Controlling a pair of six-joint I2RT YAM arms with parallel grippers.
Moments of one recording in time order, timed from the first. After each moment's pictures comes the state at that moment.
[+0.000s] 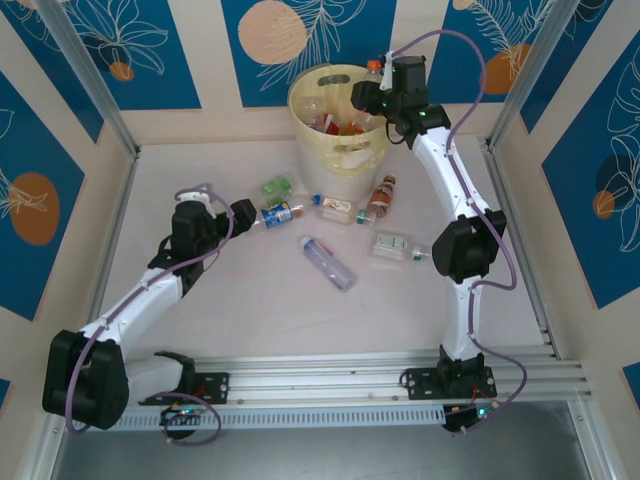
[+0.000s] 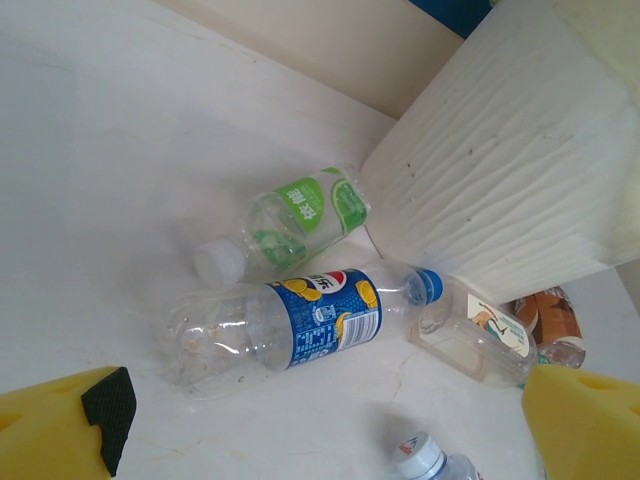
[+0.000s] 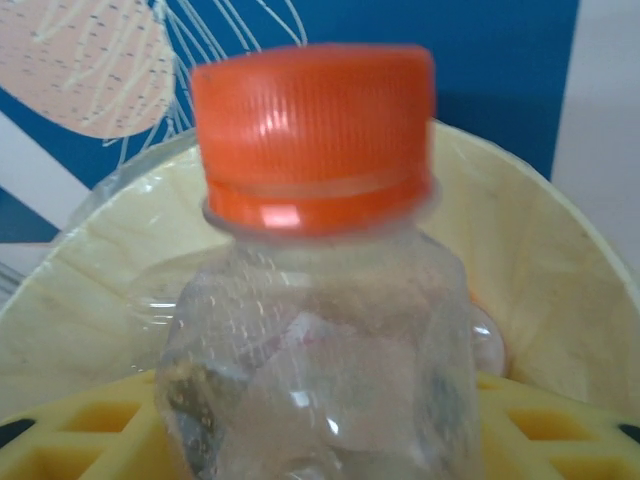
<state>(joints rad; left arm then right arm) -0.26 1.17 0.68 0.07 0.06 -0.60 0.26 2.13 2.31 -0.58 -0.09 0.30</state>
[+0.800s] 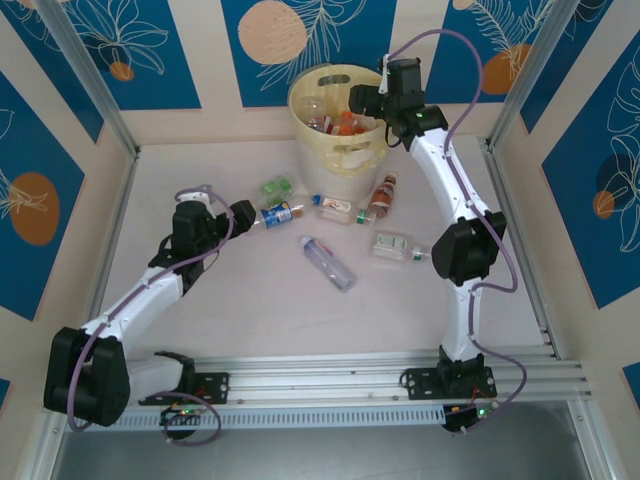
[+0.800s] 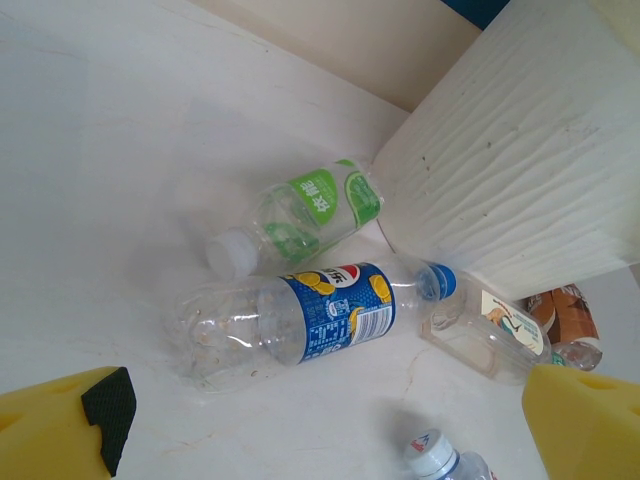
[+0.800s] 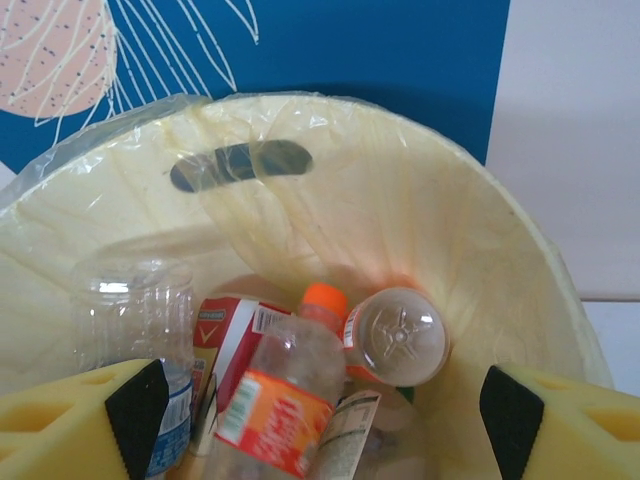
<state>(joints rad) -0.25 1.18 0.68 0.06 0.06 -0.60 0.29 2.09 2.26 -0.61 0.03 0.24</state>
